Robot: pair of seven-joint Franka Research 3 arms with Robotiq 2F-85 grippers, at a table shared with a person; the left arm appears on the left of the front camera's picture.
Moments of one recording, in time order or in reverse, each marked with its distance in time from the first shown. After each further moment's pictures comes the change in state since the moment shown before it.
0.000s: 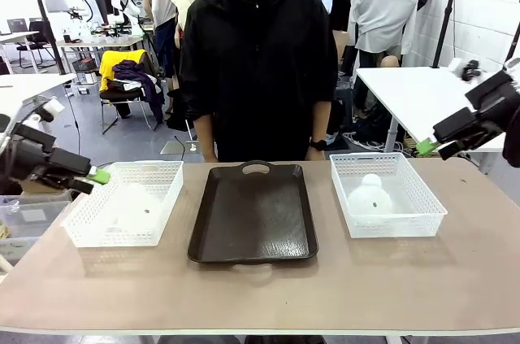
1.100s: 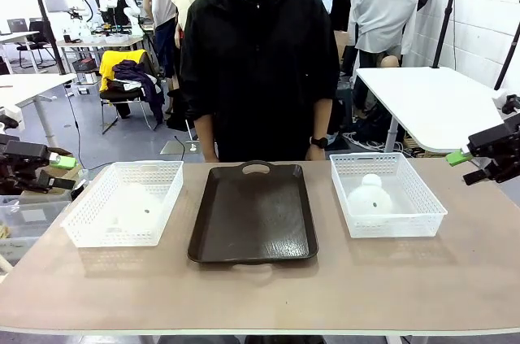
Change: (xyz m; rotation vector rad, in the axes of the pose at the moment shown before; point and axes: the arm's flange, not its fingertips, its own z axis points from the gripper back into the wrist) left arm -0.007 0.076 0.034 -0.311 -0.090 0.134; right arm -0.050 -0.085 0.003 0.194 -0.057 -0.296
